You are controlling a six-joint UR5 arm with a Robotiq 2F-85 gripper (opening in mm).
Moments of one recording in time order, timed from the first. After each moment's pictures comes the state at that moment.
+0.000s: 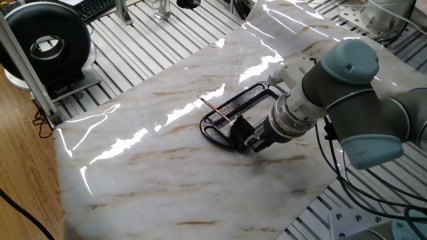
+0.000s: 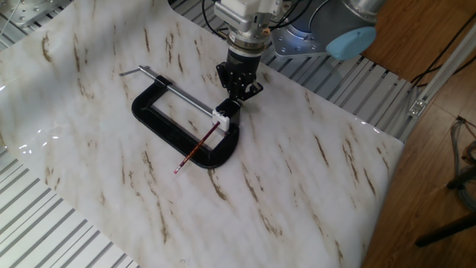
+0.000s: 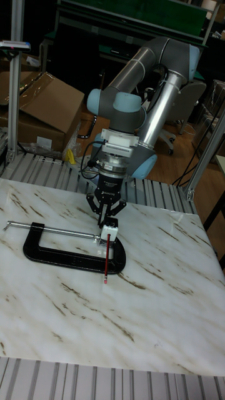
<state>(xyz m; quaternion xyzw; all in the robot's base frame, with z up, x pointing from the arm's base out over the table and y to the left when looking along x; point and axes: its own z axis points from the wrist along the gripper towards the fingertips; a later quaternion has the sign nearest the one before) 0.380 0.007 0.022 0.04 0.99 0.00 0.16</state>
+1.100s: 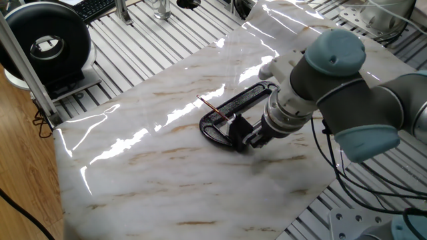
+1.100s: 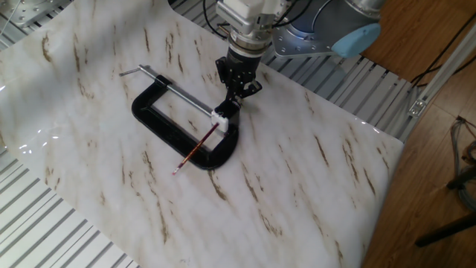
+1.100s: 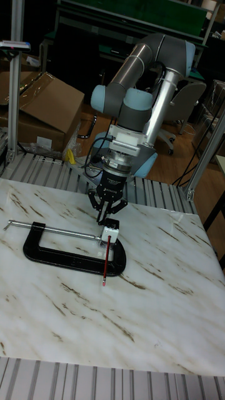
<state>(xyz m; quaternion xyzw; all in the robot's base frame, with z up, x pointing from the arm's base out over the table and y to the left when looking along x) 0.384 0.009 0.039 0.05 0.99 -0.02 0.14</state>
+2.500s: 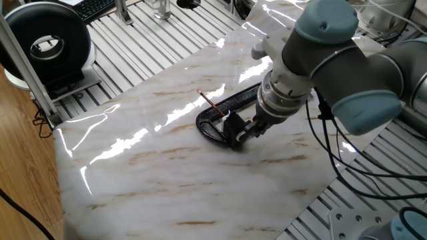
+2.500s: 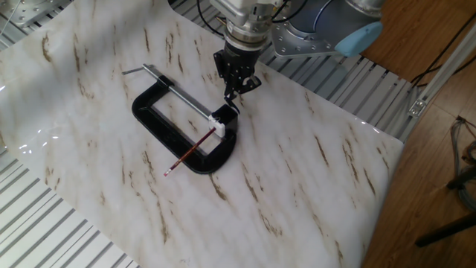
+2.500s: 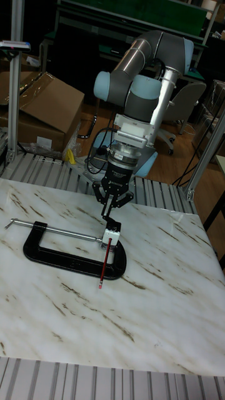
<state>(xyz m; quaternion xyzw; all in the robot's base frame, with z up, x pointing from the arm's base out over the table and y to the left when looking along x) 0.392 0.022 0.077 0.08 0.99 -0.02 0.11</state>
